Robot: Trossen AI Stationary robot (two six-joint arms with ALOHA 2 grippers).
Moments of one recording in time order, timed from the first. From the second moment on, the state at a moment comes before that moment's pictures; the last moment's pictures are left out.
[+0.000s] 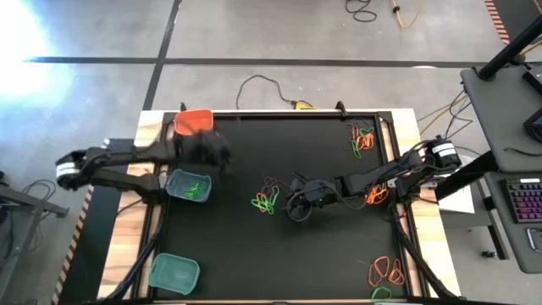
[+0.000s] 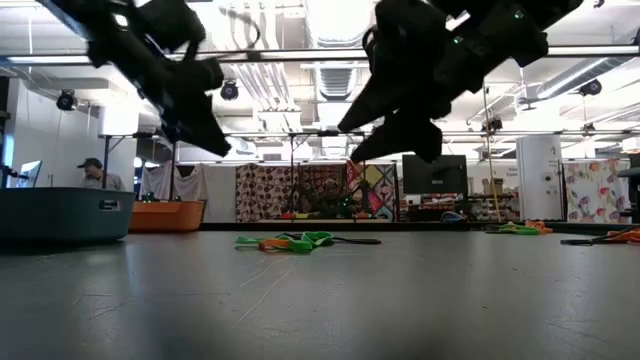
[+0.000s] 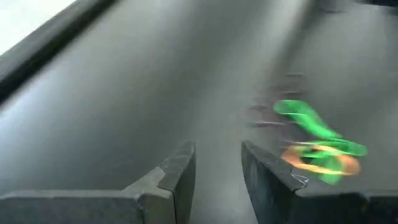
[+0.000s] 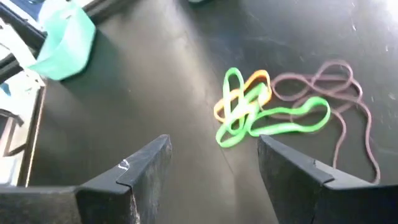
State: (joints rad) left arm 0.26 1.09 0.61 -0.22 -0.05 -0.18; right arm 0.16 1.62 0.85 0.17 0.11 0.58
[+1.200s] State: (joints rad) left arm -0.13 1.78 0.62 0.37 -0.34 -0.29; right arm 0.18 1.62 0.85 0.21 0.16 0.51
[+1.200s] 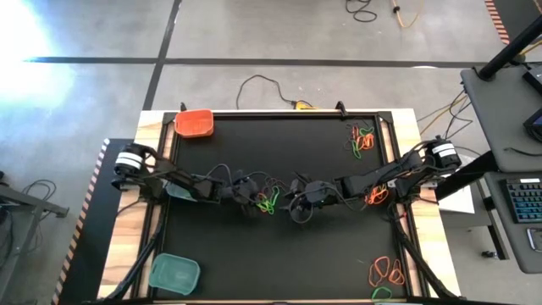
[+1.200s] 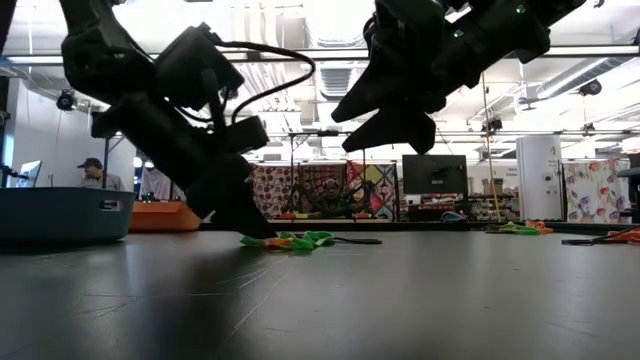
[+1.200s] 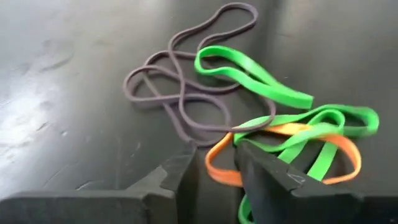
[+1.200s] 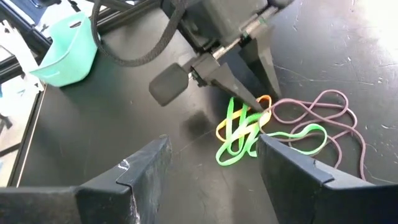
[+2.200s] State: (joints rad) left arm 0.03 1.40 0.99 -0.85 -0.70 -0.16; right arm 0.18 1.62 0.85 0.21 0.15 0.52
